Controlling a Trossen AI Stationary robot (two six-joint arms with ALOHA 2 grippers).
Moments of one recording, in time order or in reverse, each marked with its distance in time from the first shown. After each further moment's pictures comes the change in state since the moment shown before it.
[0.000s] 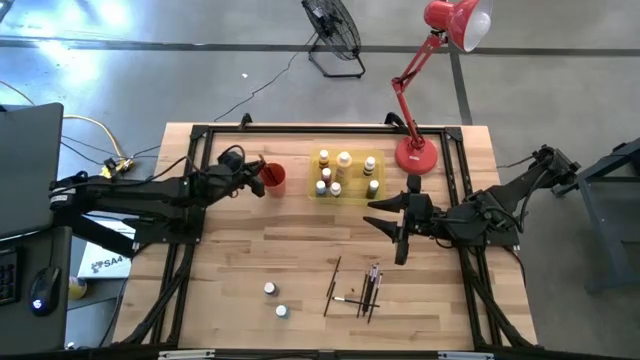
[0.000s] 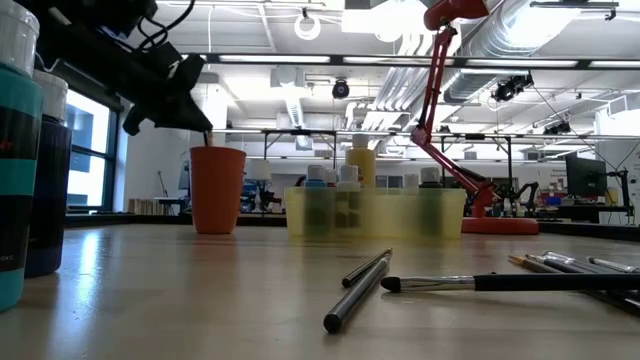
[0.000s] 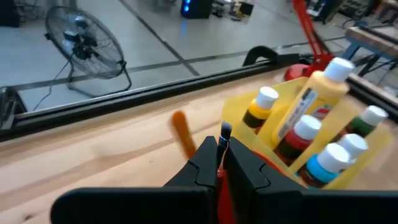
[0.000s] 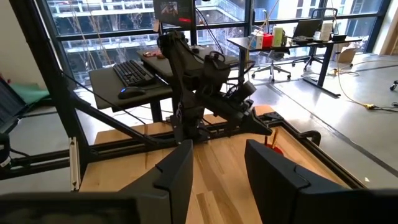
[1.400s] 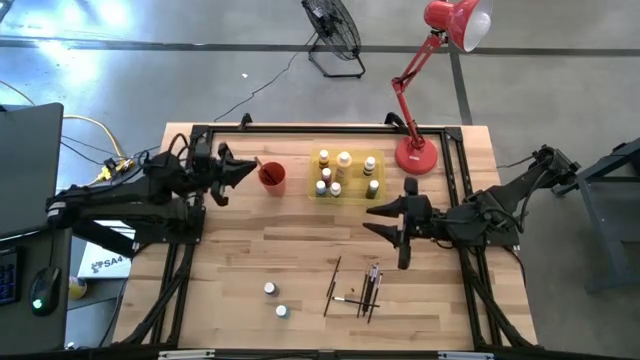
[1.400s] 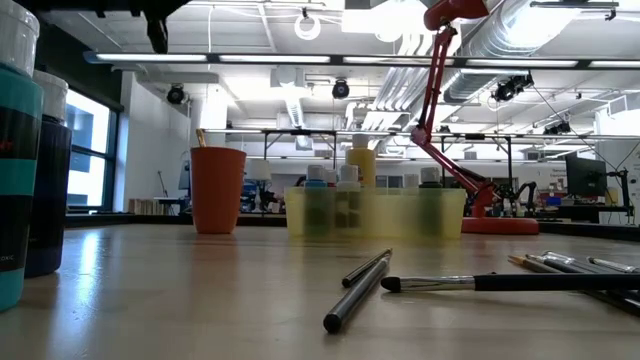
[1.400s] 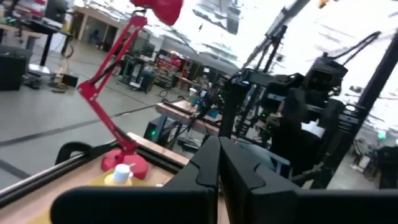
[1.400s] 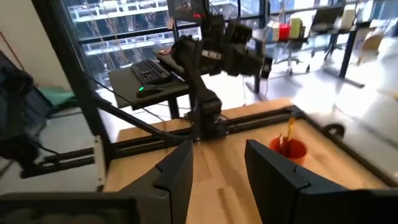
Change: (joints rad) left arm 0.011 -0.310 0.095 0.198 0.587 0.112; right arm 0.001 0.000 0.001 -0.011 -0.069 0.075
